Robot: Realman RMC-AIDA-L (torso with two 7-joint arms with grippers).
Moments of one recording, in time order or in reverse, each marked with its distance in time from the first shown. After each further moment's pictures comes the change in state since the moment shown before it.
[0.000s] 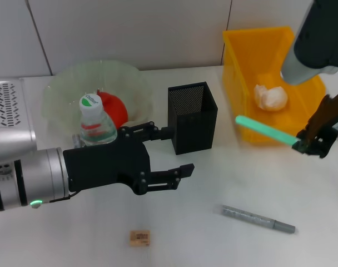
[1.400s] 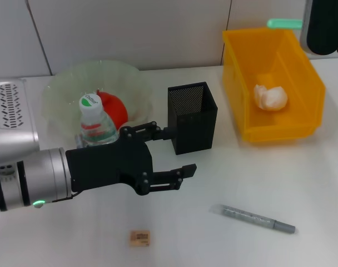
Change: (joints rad) left arm -0.007 -0.005 0.003 -0.009 -0.005 -0.001 0.016; right arm -0.017 0.012 -0.037 -0.008 -0.378 0.521 -0.437
